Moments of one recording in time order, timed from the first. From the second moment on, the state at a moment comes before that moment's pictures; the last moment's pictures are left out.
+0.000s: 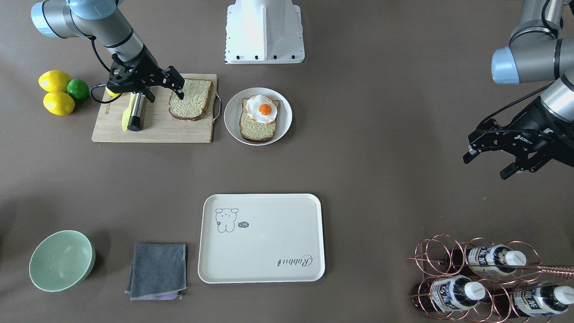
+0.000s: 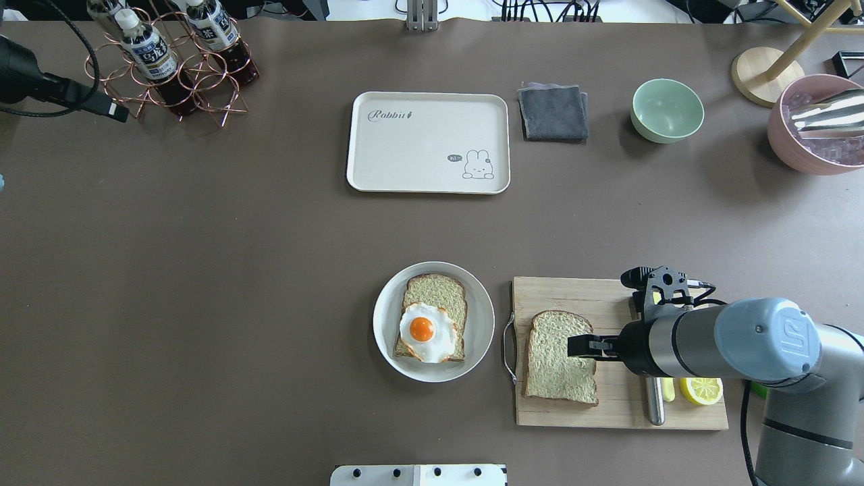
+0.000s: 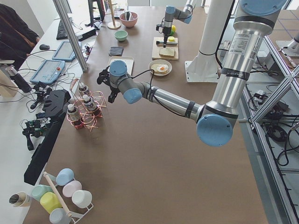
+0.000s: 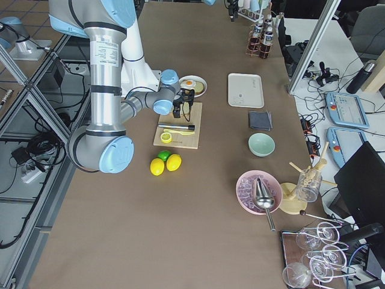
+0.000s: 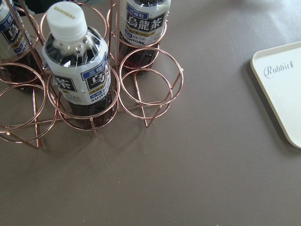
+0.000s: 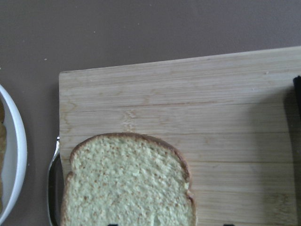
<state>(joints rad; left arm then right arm) -1.18 -1.83 -1.64 -2.15 -2.34 -0.56 0.36 -1.60 2.03 -0.99 1.78 1.45</state>
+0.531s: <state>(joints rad) -1.18 -1.83 -1.64 -2.15 -2.34 -0.56 0.32 -1.60 2.03 -0.99 1.76 1.45</state>
